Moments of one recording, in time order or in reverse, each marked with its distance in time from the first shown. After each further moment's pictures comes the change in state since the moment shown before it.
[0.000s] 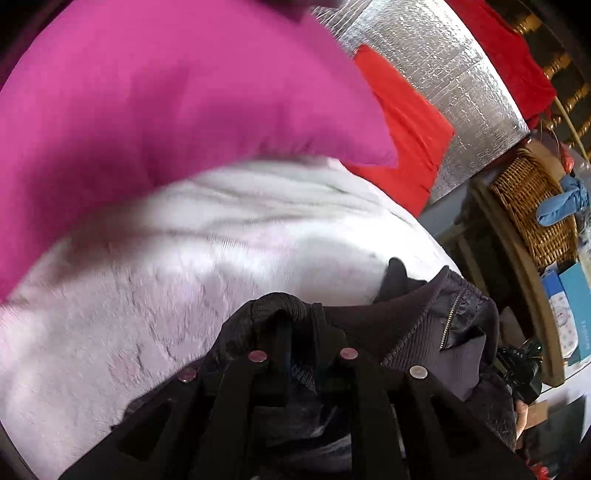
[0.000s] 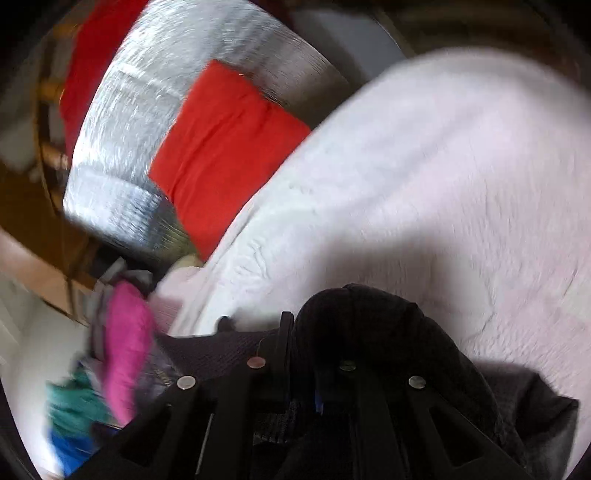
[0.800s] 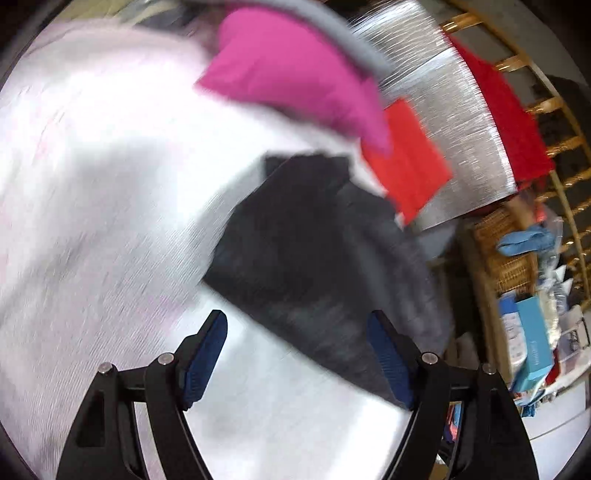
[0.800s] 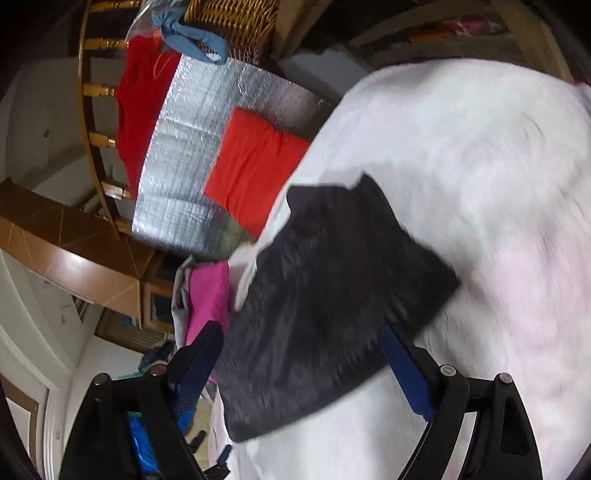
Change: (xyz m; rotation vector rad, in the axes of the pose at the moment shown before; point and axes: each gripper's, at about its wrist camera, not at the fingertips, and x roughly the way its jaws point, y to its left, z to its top) left arm -0.186 0.027 -0.206 -0.334 -0.075 -0.007; right arm -0.237 -0.030 -0.176 0.065 -0.092 0.068
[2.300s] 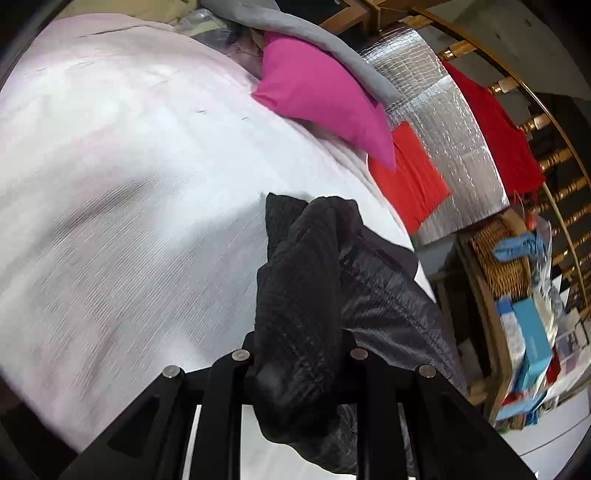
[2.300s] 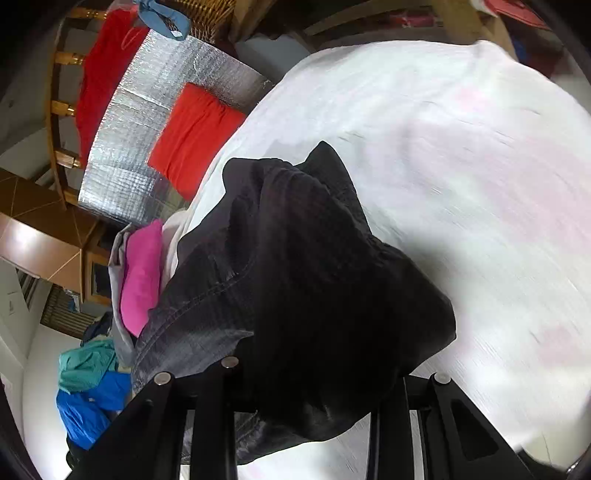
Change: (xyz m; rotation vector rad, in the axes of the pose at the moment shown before) left arm -0.069 0.040 -0.080 0.007 -0.127 -0.005; right arm -0.056 -0.056 -0.078 -0.050 0.048 -0.250
